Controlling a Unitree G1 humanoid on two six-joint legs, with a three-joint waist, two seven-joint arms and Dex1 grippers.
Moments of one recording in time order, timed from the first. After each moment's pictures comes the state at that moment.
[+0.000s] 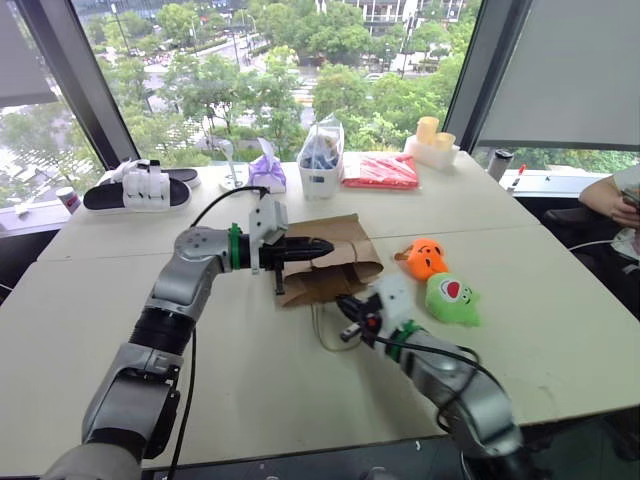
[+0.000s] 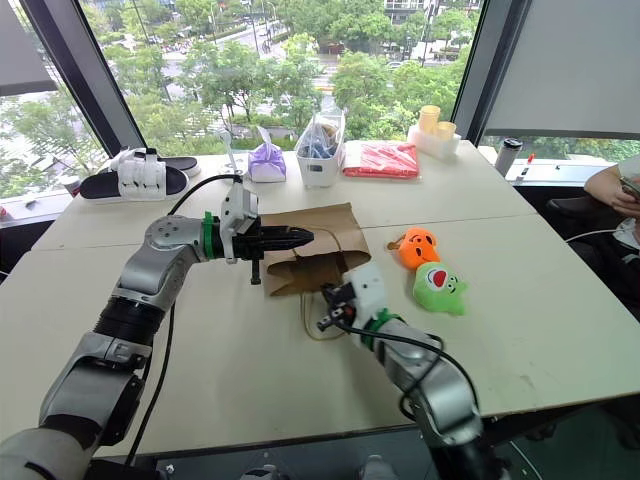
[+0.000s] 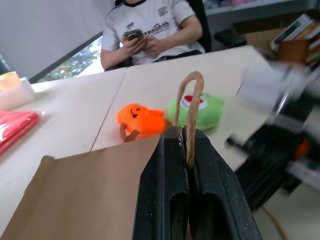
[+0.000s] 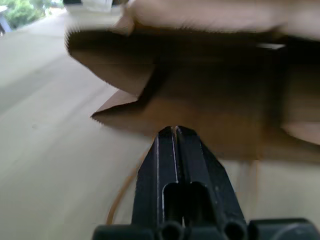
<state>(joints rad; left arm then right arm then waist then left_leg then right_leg) -0.86 0.44 -0.12 0.26 -0.39 0.19 -1.21 -0.35 -0.18 0.26 -0.17 0.19 0.55 0.28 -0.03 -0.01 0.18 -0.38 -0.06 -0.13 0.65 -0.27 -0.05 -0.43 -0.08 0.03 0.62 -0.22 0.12</state>
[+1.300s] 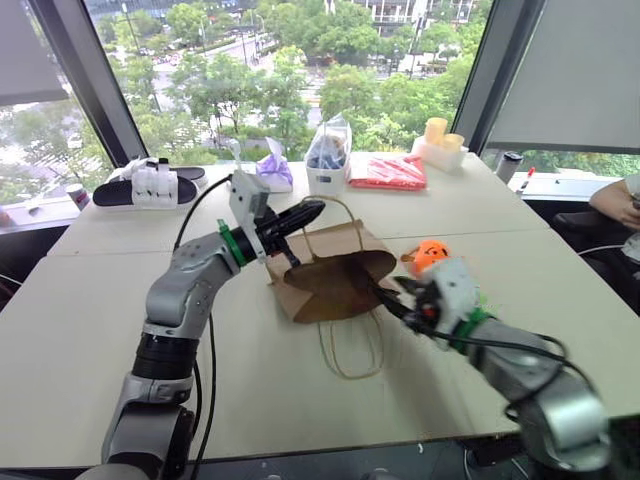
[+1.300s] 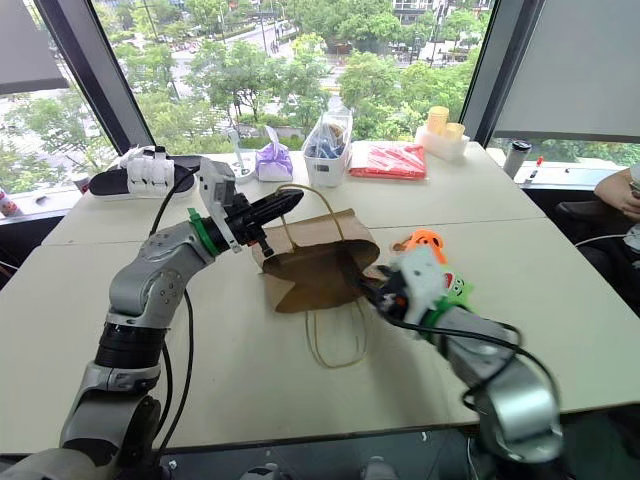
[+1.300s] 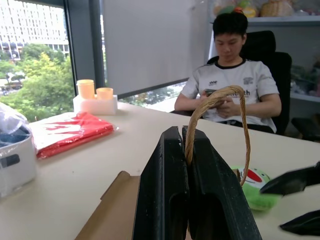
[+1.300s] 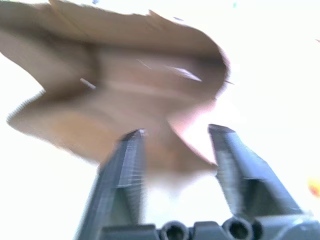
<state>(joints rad) -0.74 0.31 0.06 0.02 -0.51 0.42 -0.76 -0.16 -0.50 -0.20 -0.72 0.28 0.98 0.45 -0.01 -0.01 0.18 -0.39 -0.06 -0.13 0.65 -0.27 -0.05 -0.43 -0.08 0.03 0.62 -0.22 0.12</state>
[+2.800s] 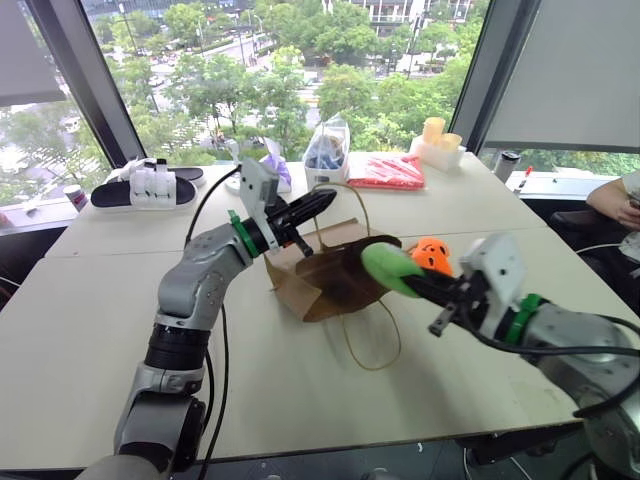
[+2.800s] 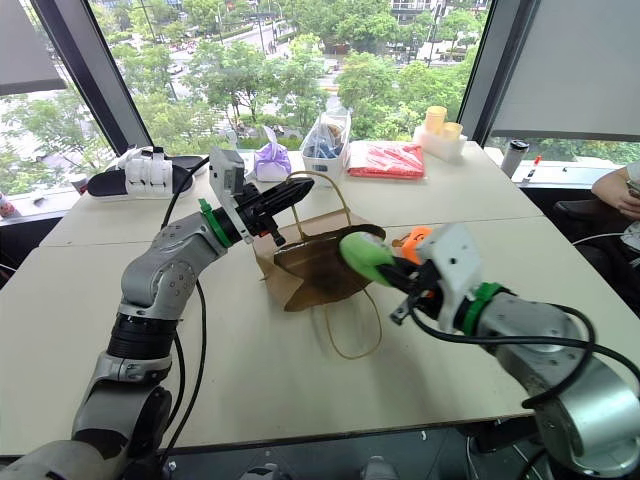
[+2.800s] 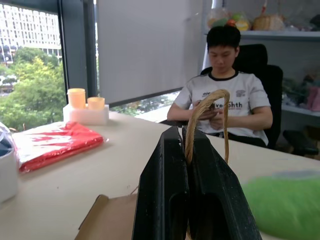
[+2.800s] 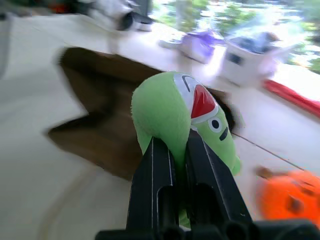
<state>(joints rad) -0.80 0.28 0.04 0.04 -0.54 0.44 -0.73 -0.29 -0.59 -0.18 -0.86 0.52 1.05 0.51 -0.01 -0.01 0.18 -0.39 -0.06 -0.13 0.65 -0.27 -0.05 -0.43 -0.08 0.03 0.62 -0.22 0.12</state>
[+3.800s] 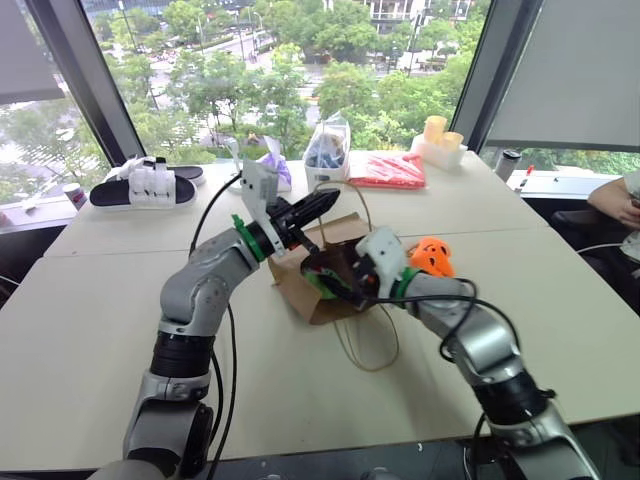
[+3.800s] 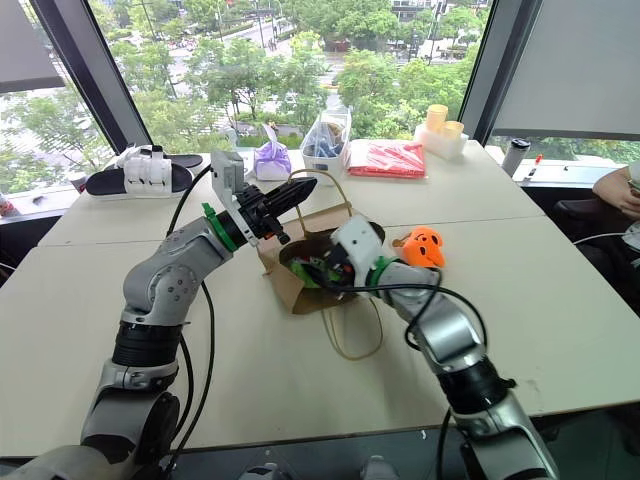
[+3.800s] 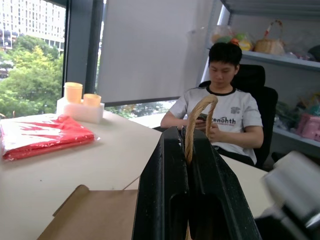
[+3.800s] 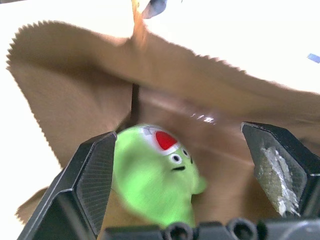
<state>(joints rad) -0.77 0.23 0.07 -0.02 -0.62 0.54 -0.64 -0.54 -0.47 0.07 -0.43 0.29 0.76 0.52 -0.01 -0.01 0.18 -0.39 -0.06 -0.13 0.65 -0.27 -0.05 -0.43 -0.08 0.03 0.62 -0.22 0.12</state>
